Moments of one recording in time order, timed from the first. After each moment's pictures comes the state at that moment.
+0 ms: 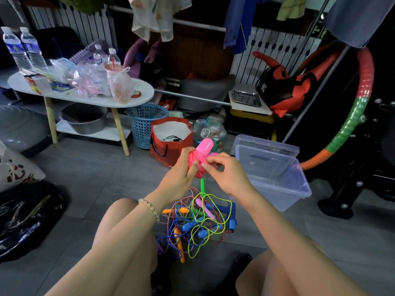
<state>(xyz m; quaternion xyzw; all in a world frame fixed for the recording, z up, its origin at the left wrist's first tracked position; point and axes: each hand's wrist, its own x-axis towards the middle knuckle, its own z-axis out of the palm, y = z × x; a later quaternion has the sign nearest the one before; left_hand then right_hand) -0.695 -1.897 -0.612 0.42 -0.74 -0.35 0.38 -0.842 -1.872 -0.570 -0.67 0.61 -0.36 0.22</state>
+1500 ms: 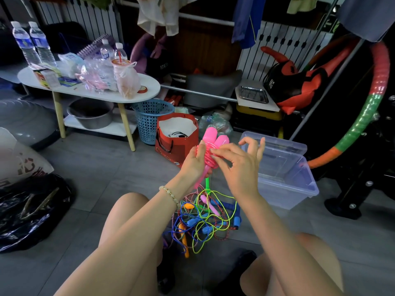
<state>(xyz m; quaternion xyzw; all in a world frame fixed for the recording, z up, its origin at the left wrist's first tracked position) -0.734 -1.916 -0.606 0.46 -0.47 -0.60 0.45 -0.846 -1.875 -0.585 -0.70 0.56 -0.42 -0.14</state>
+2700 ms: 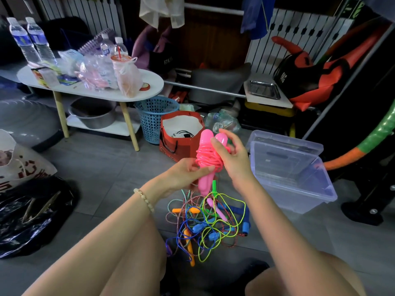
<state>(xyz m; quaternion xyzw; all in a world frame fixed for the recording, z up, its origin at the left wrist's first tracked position) -0.687 -1.946 -0.617 0.44 -0.59 -0.63 0.25 -0.835 -1.951 -0.605 -0.46 0.51 -0.59 0.43</state>
